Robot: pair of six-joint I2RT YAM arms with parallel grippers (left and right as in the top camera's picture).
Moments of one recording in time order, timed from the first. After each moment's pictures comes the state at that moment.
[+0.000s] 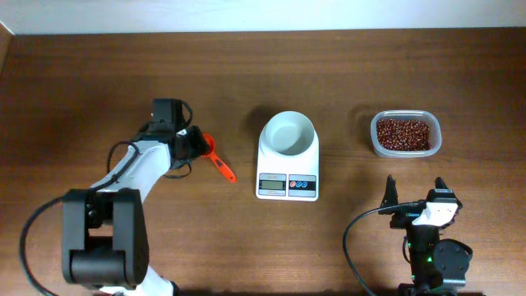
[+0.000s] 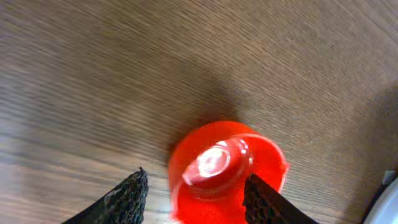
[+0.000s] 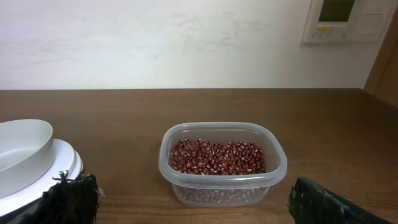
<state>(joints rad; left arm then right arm) -0.03 1.77 1.00 -0.39 0.10 -0.53 -0.07 0.01 0.01 -0.07 -0.03 0.00</state>
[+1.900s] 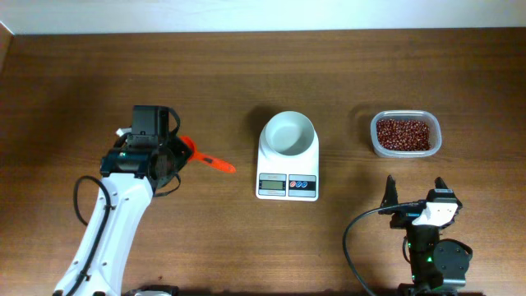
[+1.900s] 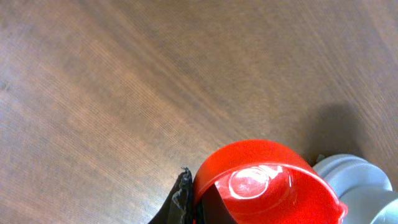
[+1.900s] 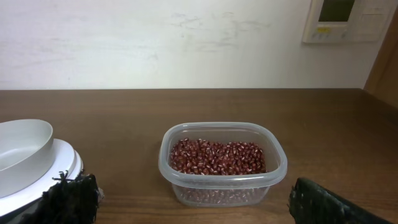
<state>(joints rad) -0.04 1.36 1.02 -0.78 -0.05 -0.84 -0.07 0.01 0.01 -0.07 -0.03 0.00</state>
